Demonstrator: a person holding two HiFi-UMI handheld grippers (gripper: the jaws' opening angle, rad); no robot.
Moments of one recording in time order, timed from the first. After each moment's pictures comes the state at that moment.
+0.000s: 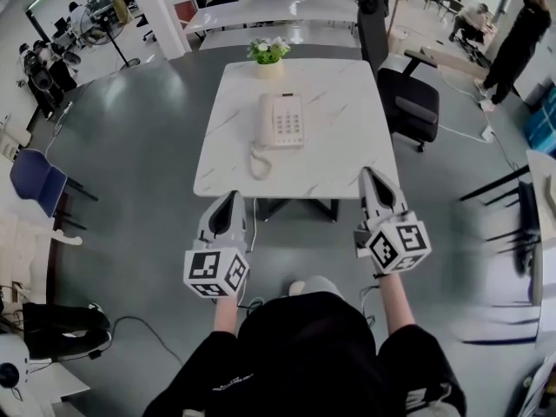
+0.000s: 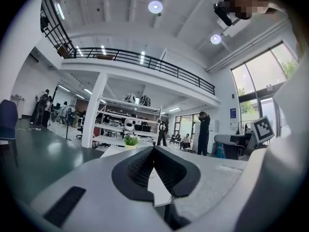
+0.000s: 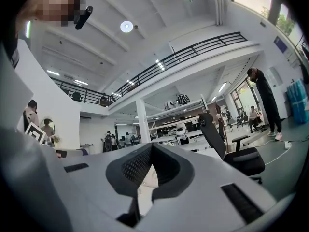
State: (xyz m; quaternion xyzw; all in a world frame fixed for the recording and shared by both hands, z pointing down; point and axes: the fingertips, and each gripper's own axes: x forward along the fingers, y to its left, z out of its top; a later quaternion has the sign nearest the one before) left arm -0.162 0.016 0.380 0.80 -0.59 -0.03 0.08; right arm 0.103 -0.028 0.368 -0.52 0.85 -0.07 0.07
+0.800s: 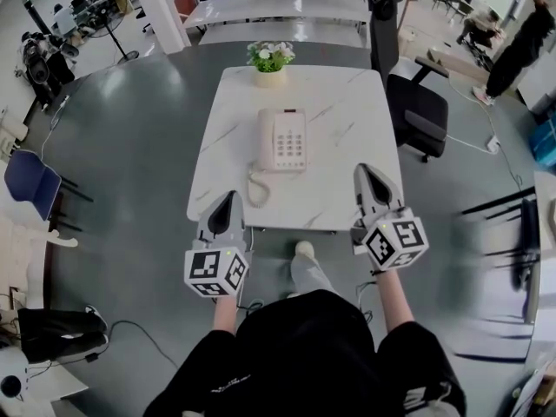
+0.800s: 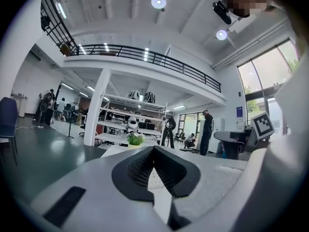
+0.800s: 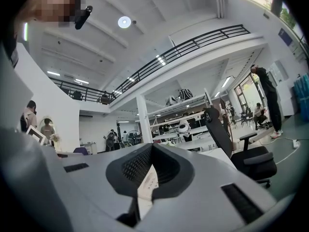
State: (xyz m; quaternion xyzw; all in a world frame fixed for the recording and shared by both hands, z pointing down) left arm -0.169 -0.095 0.406 0.79 -0.61 -0.02 0.10; right arm 0.088 -0.151 0.382 -0.50 0.86 -0.09 0.06
